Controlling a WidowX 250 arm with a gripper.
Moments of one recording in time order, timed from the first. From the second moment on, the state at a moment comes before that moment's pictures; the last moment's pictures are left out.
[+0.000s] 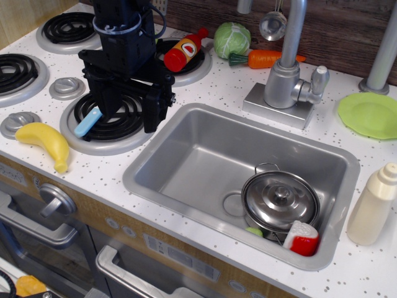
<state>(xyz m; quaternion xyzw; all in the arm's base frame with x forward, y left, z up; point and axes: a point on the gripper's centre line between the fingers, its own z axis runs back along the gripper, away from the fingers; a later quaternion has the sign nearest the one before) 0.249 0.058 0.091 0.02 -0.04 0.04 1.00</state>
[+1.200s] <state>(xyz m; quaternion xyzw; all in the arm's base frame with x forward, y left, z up) 0.277 -0.144 0.137 -0.01 0.01 0.08 1.00</state>
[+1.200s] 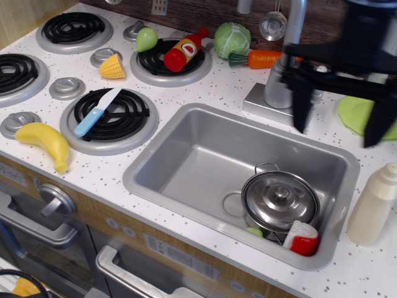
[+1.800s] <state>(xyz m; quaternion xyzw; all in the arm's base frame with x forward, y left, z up) 0.295 -0.197 0.115 -0.01 -0.08 0.08 0.99</state>
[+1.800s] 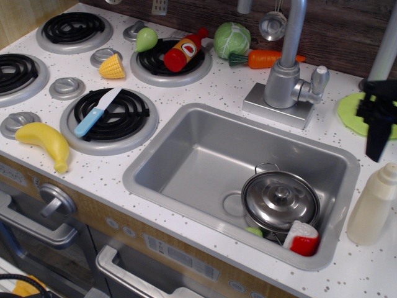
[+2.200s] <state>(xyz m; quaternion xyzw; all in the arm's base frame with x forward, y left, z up) 0.297 -0.189 0.083 -0.03 -0.13 0.08 0.99</state>
